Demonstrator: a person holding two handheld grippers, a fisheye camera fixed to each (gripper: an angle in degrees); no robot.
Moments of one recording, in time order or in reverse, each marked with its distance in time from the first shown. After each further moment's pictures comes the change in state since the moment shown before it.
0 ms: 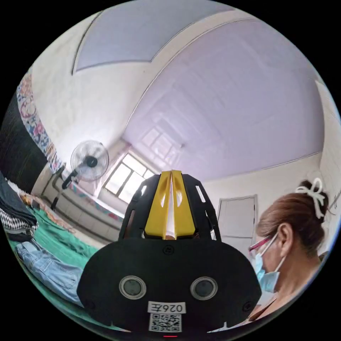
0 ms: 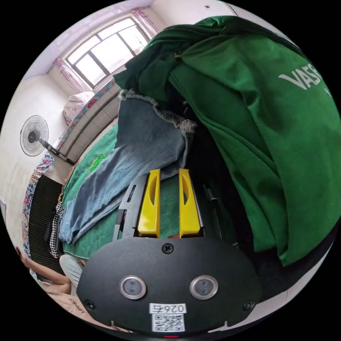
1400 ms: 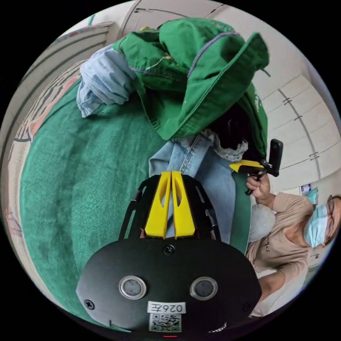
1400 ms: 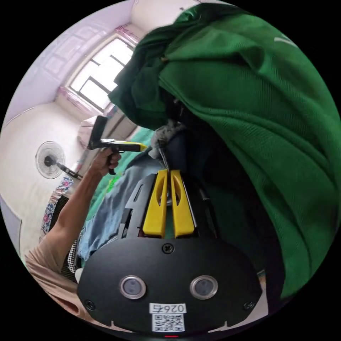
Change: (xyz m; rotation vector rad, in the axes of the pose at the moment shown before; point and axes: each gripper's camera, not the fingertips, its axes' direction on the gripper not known) left arm 0.002 0.445 1.121 -1.797 0.858 0.287; right arm 0.004 0.001 0.022 0.181 -0.191 0.073
